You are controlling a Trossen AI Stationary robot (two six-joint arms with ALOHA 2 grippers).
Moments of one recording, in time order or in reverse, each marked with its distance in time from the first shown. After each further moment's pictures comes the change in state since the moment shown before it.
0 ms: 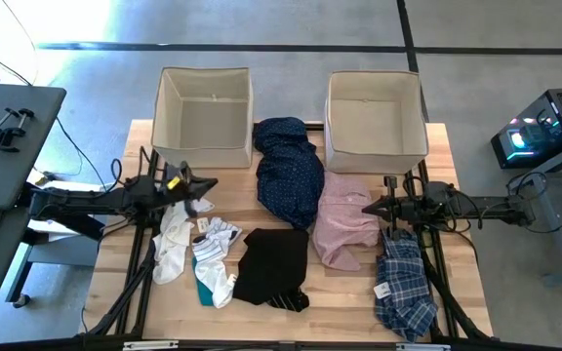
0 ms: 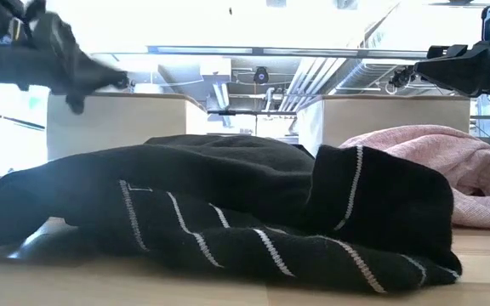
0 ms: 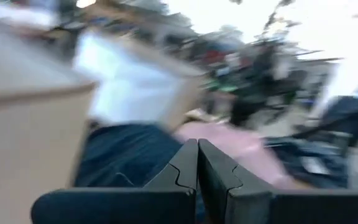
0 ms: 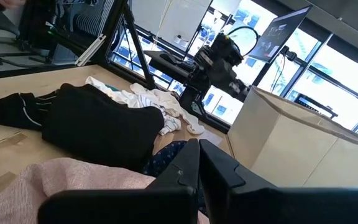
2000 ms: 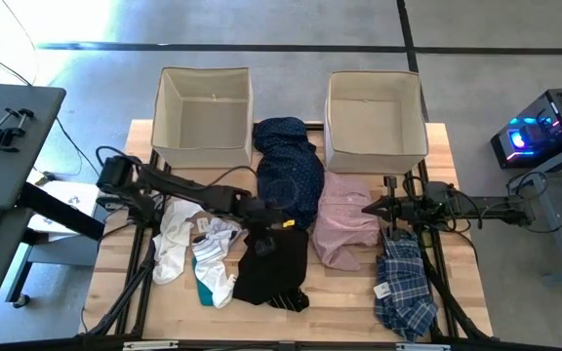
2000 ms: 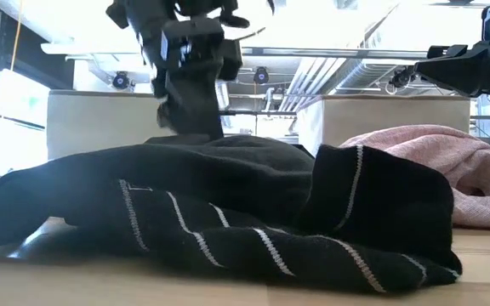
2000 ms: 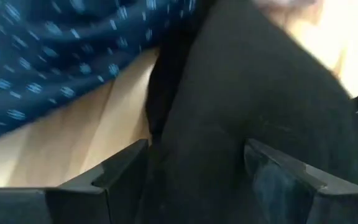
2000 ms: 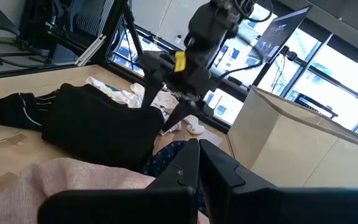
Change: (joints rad) left arm -0.181 1.517 1.130 -0.769 0.255 -0.280; right arm 0.000 0.000 0.000 0.000 0.000 0.000
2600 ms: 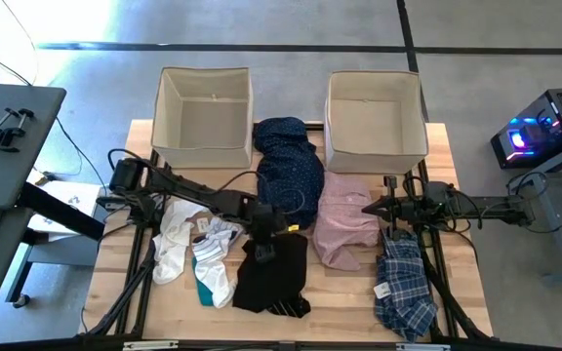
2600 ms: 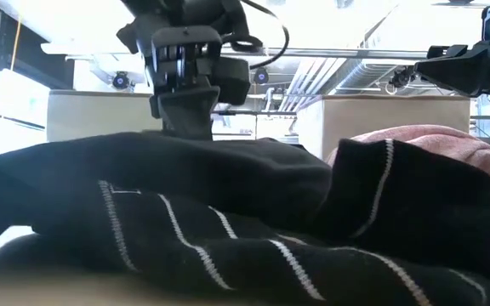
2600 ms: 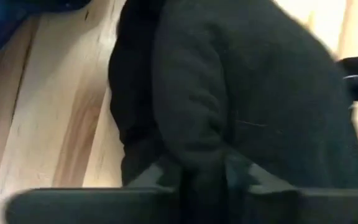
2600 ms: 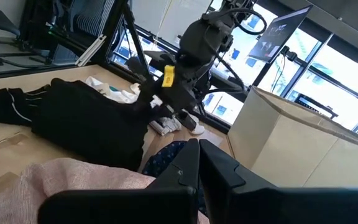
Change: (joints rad) left arm 0.015 0.076 0.000 0.061 0.216 0.048; right arm 0.000 0.000 0.000 0.000 -0.001 0.000
